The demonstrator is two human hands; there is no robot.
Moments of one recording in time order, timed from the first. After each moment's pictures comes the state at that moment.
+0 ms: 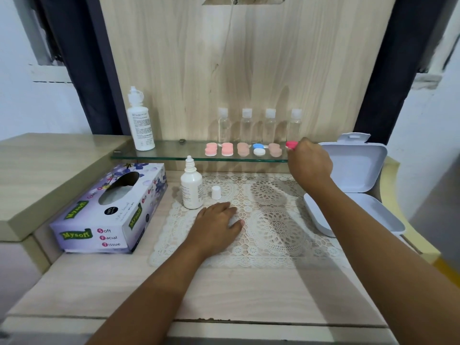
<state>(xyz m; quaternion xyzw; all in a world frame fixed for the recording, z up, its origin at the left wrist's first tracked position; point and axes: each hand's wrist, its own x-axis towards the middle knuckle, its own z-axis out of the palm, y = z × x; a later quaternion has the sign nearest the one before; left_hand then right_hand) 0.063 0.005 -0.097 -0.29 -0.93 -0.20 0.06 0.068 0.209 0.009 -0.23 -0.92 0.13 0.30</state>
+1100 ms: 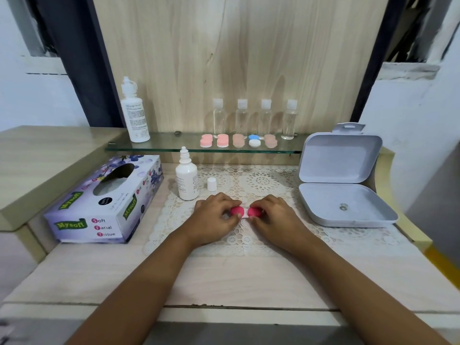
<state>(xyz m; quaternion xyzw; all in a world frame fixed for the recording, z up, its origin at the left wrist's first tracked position) 0.069 0.002 -0.091 -0.33 -0.89 -0.30 0.04 0.129 0.169 -0.091 0.03 -0.96 0.23 0.16</state>
